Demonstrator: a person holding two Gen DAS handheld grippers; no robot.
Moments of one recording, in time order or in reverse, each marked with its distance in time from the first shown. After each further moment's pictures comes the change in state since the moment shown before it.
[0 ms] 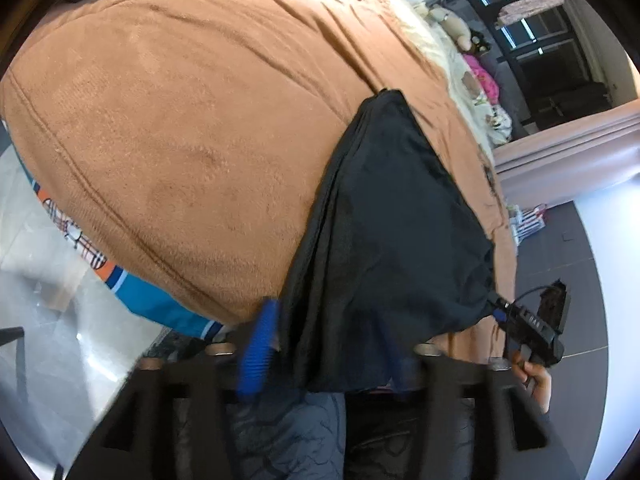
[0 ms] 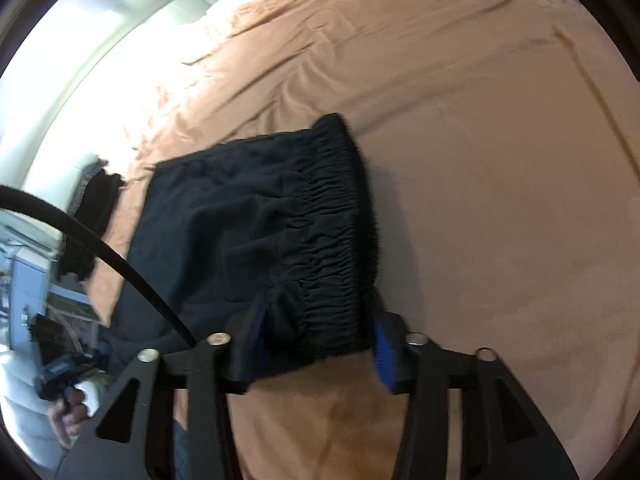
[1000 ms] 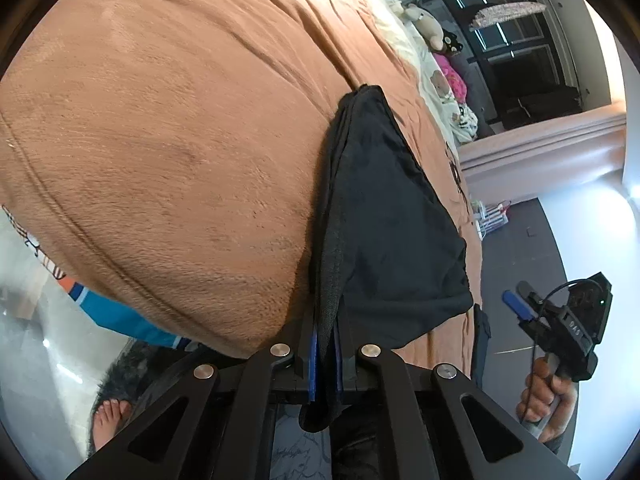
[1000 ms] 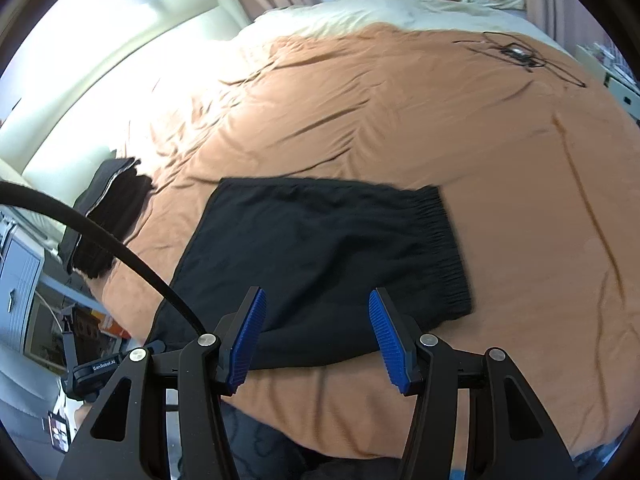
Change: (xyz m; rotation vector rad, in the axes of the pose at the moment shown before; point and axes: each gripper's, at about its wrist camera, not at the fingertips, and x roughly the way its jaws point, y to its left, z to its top) left arm 0.007 0.022 0.000 0.007 0.030 -0.154; right arm -0.040 0.131 -0.044 -0.102 -0.113 -0.041
